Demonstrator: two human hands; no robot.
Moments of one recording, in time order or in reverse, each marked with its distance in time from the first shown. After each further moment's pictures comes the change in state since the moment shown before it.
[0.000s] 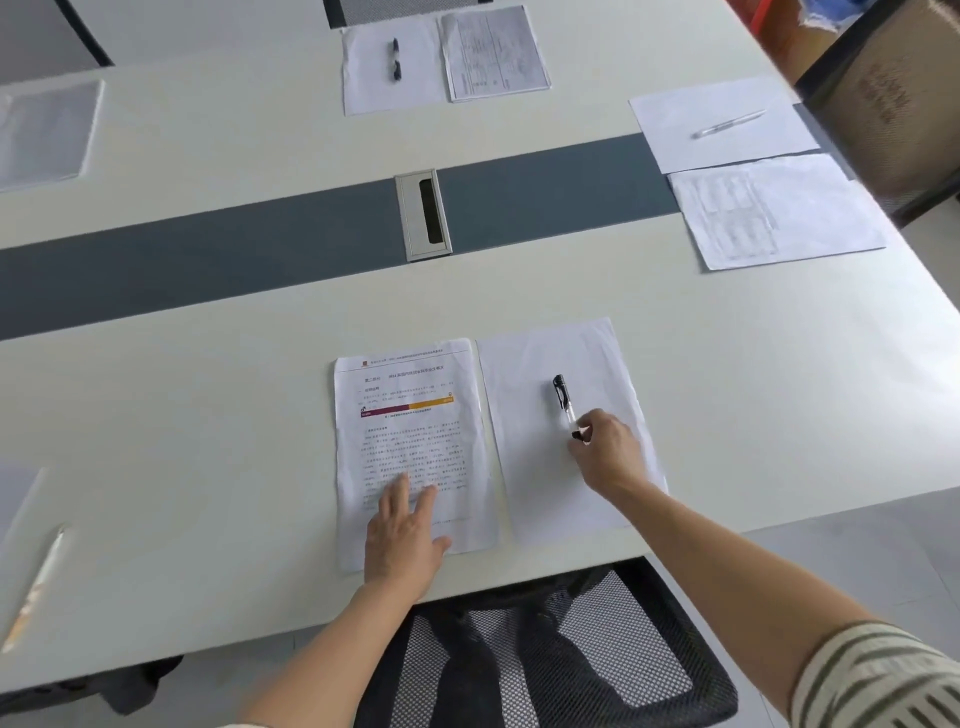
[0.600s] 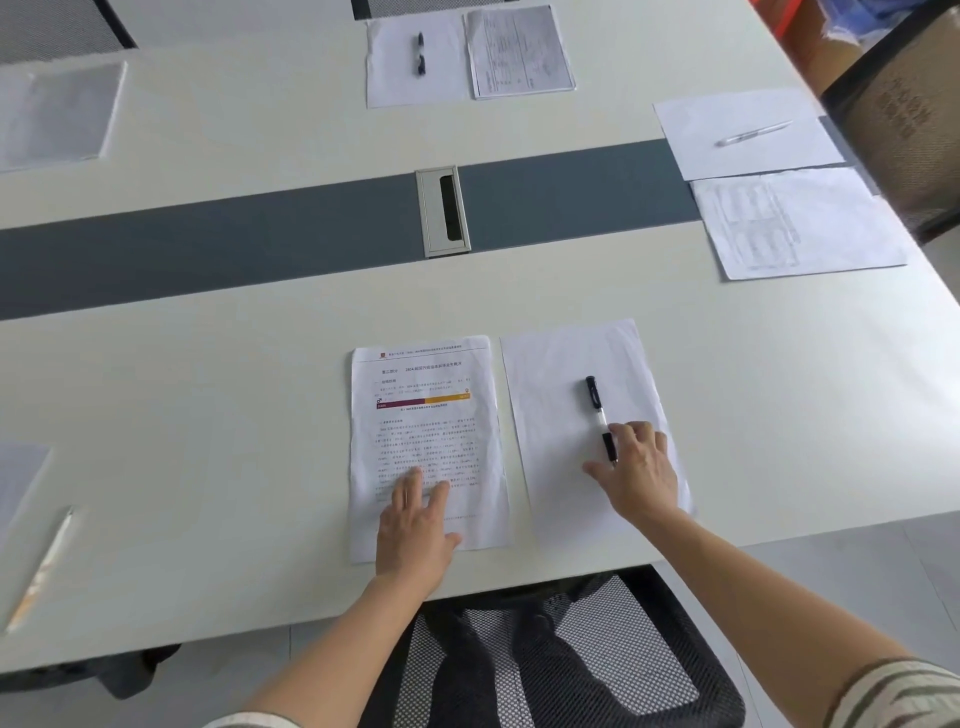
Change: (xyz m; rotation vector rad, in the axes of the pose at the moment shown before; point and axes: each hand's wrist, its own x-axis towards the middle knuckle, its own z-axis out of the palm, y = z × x) left_hand 0.003 -0.002 0.000 0.022 0.012 0.024; right_hand -0.008 0.021 0.002 -0.239 0.059 -0.053
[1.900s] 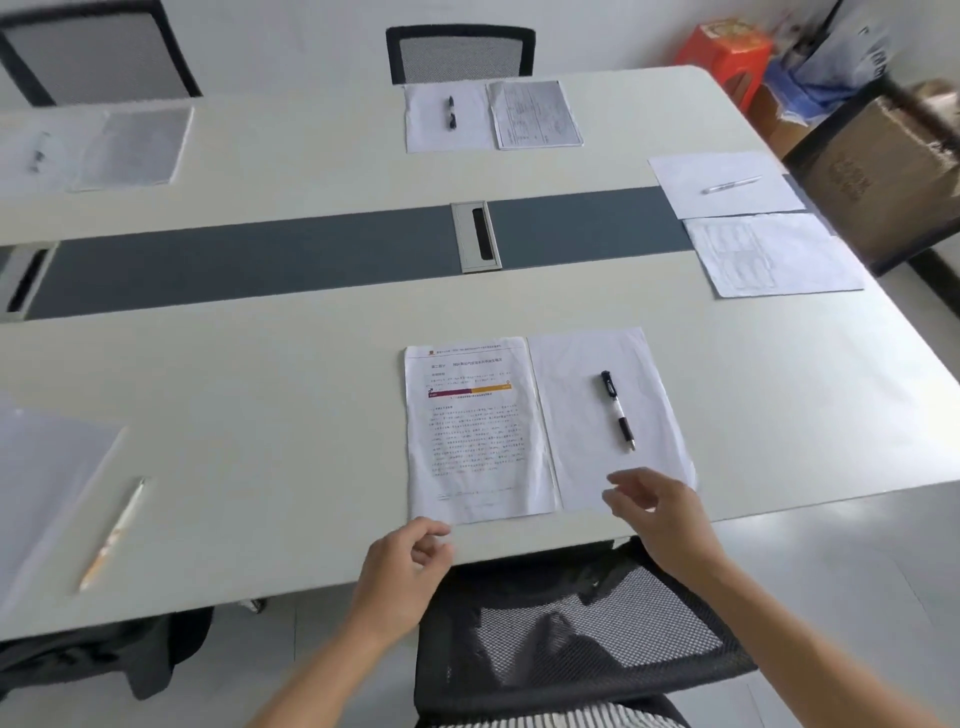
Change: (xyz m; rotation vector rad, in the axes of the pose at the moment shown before) left_hand -0.125 -0.070 -0.045 -0.788 0.116 0.023; right_hand -0.154 -0.041 -0.040 0.449 -0.009 -0.096
